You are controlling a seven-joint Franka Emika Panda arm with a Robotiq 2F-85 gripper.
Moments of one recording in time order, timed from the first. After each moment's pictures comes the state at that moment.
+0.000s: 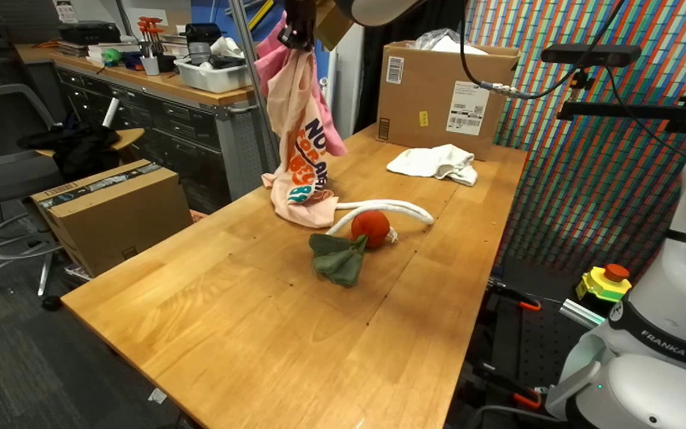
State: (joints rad) arm 0.12 0.12 0.04 -1.72 -1.01 2.10 0.65
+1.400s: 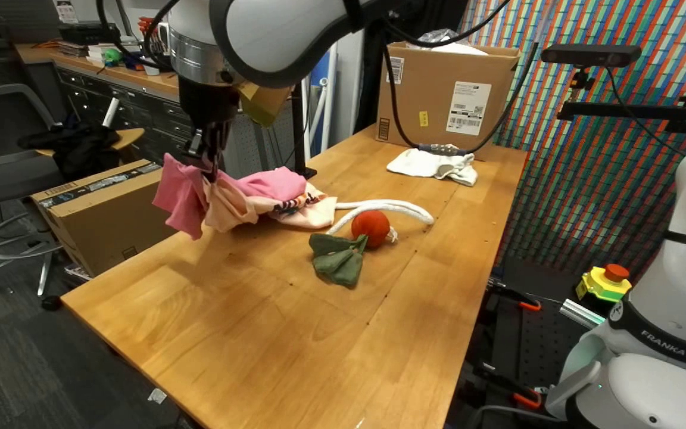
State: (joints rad) arm 0.20 0.41 0.16 -1.58 -0.26 2.28 0.00
